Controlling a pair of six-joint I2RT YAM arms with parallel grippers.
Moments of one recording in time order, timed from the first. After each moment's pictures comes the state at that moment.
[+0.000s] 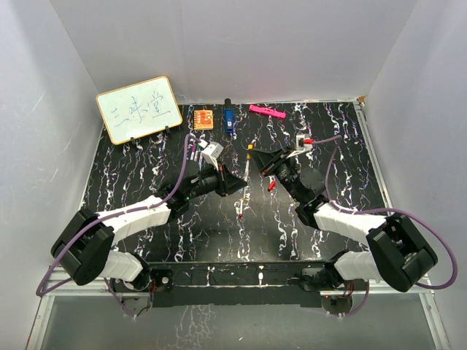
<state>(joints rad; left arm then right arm) -0.72 1.36 0.65 0.51 0.37 -0.59 0.58 1.28 0.49 1.03 -0.01 0.68</state>
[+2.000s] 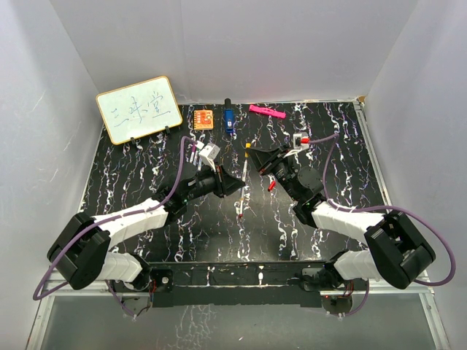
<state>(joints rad) -0.72 1.32 0.62 0.53 0.35 -0.59 0.60 1.30 0.52 1.04 0.00 0.63</state>
